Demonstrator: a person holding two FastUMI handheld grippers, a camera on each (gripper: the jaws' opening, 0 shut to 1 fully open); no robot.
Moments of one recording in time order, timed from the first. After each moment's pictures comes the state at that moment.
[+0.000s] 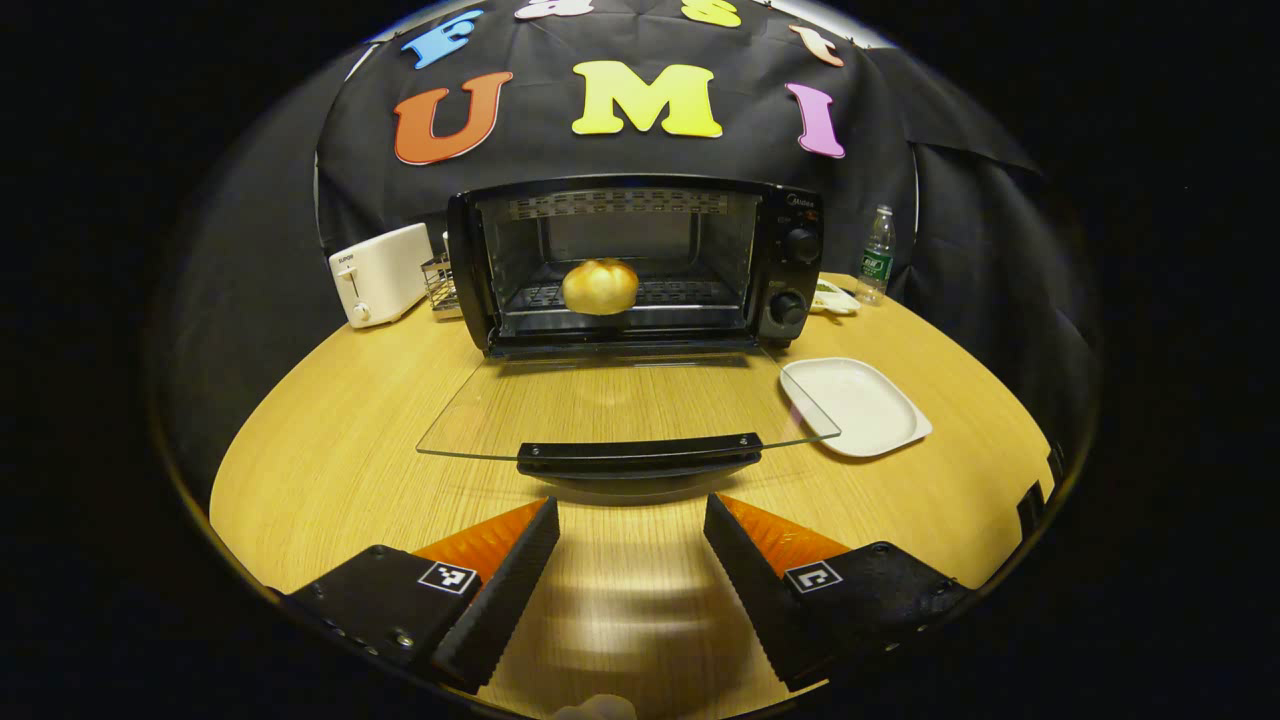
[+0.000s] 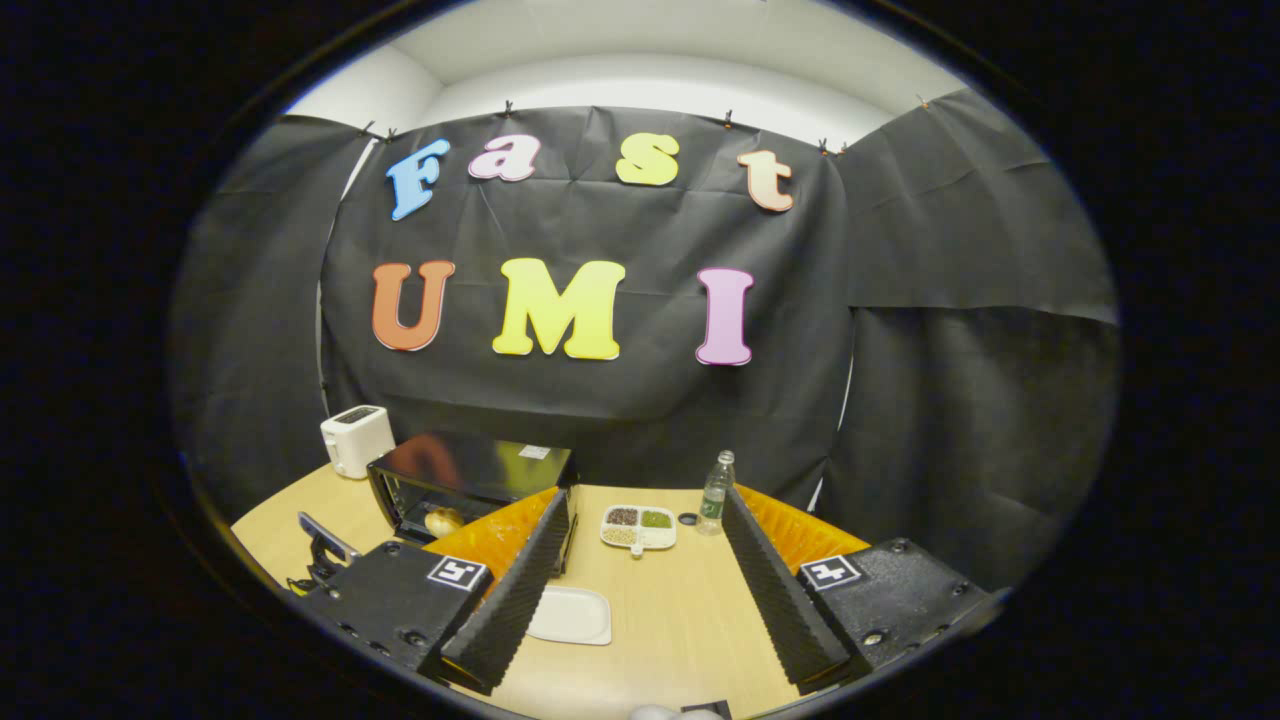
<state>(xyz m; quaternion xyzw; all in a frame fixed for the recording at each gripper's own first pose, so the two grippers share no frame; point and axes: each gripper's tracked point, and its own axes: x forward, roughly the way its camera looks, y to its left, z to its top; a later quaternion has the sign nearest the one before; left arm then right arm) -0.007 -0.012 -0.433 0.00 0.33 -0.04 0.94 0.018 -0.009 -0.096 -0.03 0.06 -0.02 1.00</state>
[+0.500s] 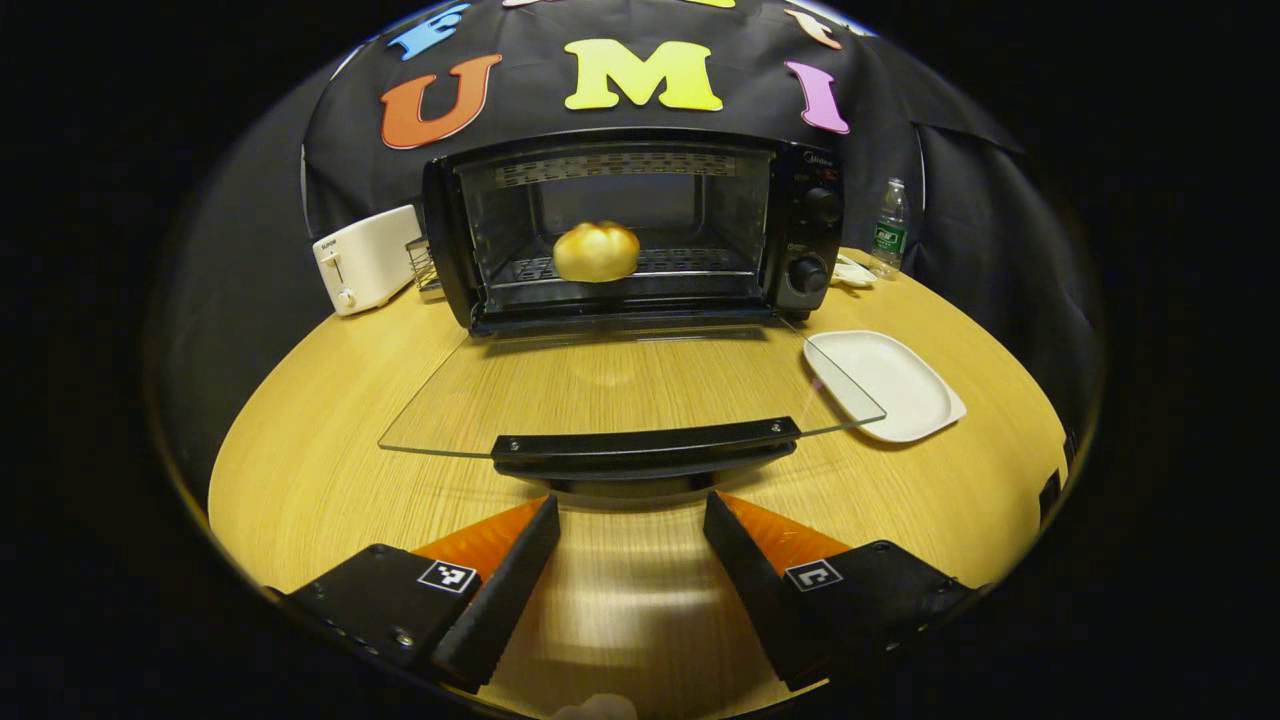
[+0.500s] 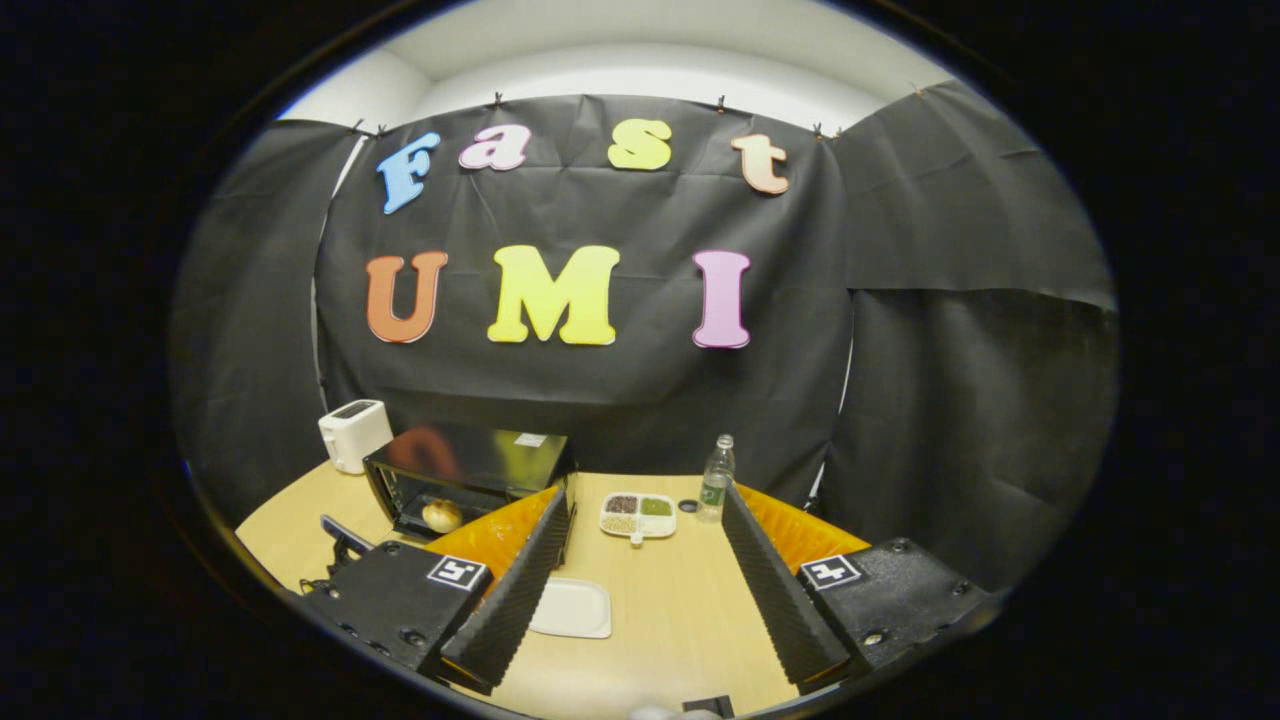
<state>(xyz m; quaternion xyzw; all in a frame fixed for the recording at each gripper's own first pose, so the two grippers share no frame) 0.010 -0.014 -0.451 0.01 0.35 -0.04 0.94 0.024 -0.018 -0.107 -0.01 0.08 -0.02 1.00</state>
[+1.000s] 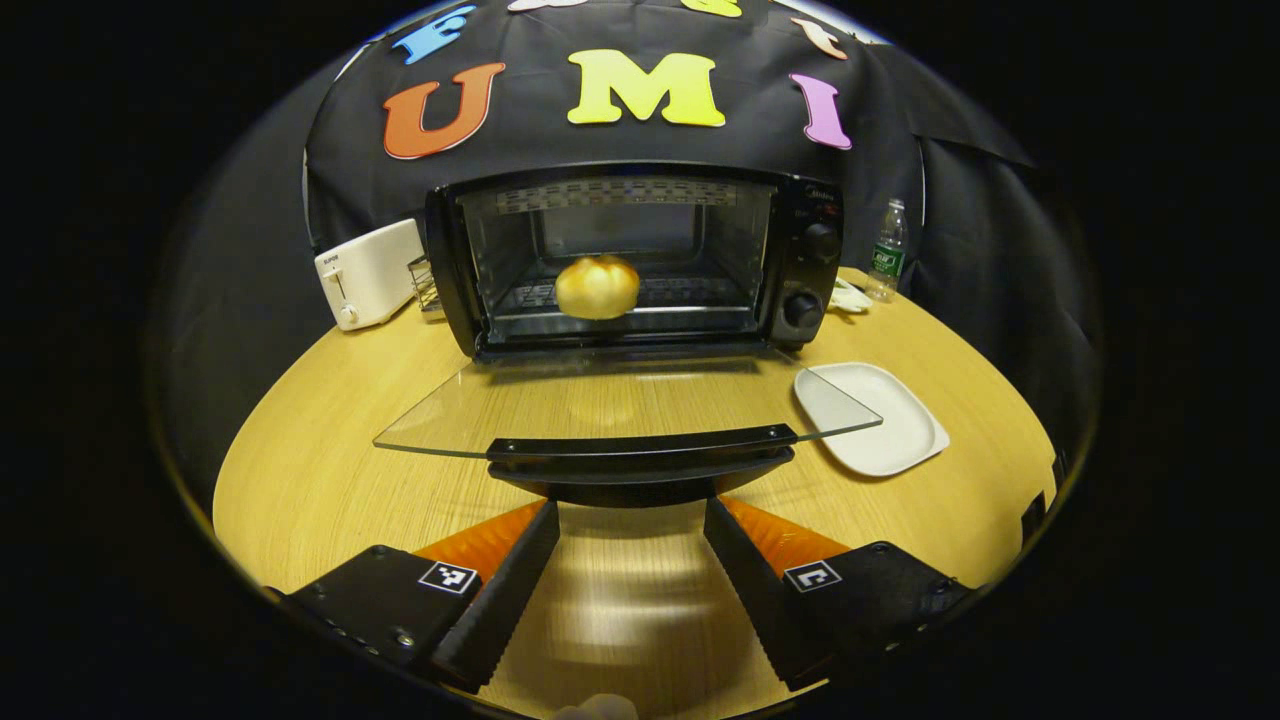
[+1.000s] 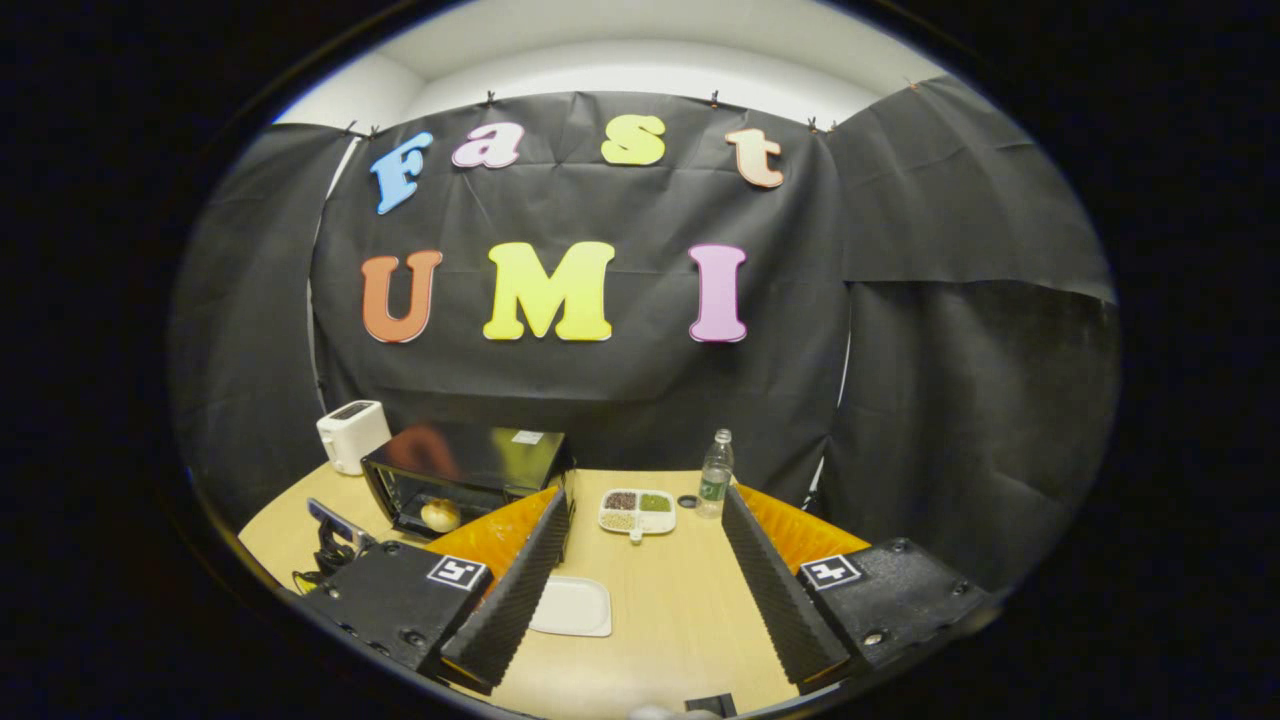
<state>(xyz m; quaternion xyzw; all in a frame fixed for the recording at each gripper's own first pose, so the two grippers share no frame) 0.023 -0.014 -0.416 0.00 0.32 -0.04 0.95 0.027 -0.020 -0.107 0.00 0.09 -0.02 1.00</state>
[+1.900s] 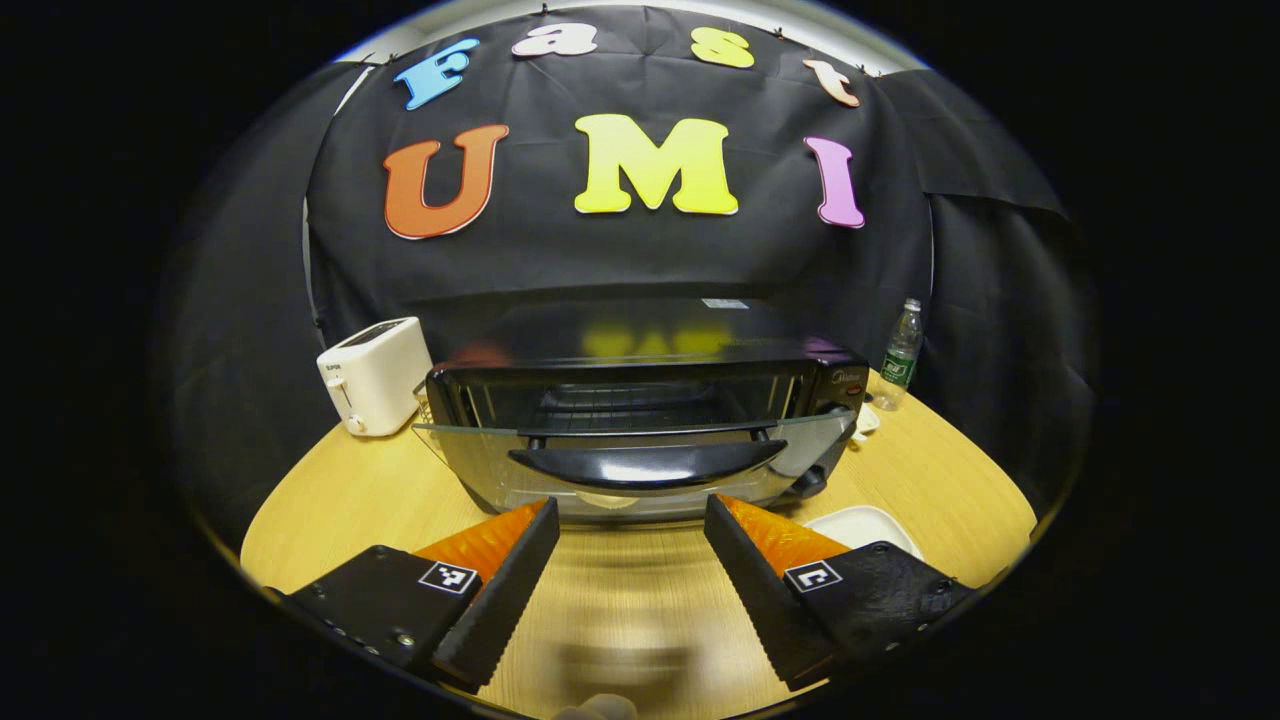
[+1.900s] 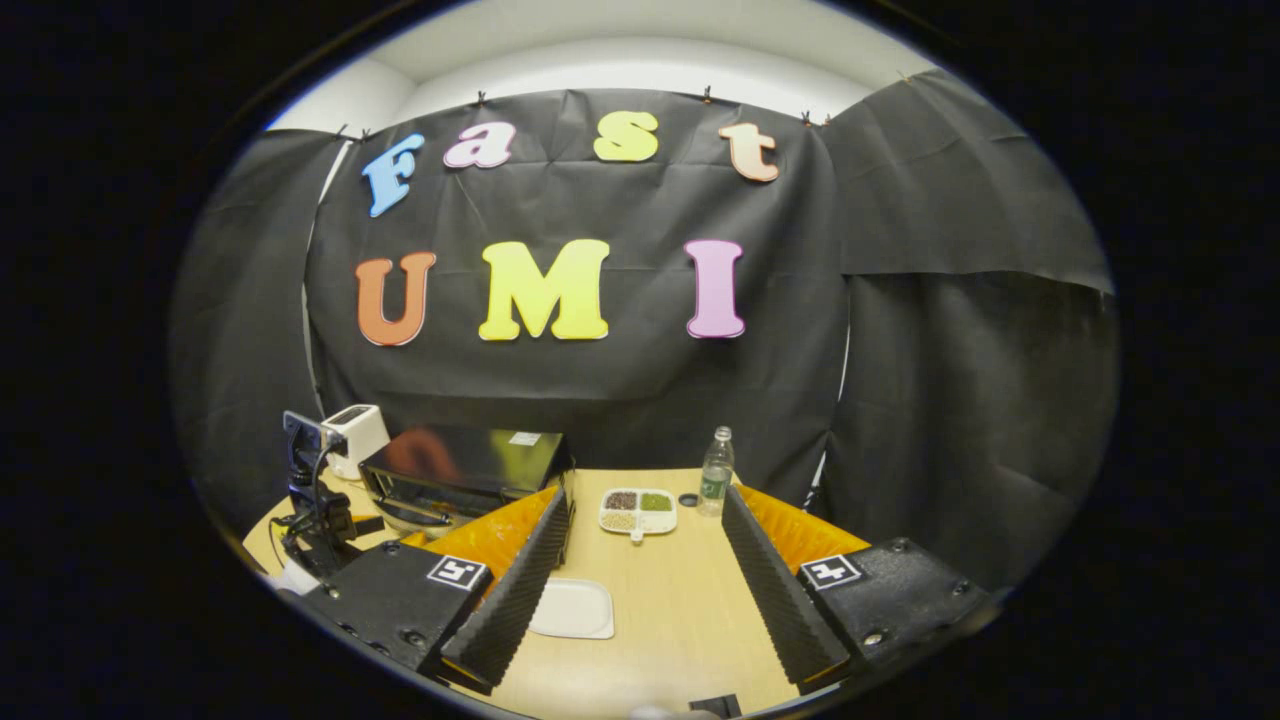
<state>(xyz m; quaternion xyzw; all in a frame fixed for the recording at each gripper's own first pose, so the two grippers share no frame) 0.121 -0.003 -0.314 0.00 0.22 -0.04 0.98 0.037 -0.027 -0.107 0.00 0.09 -0.02 1.00</state>
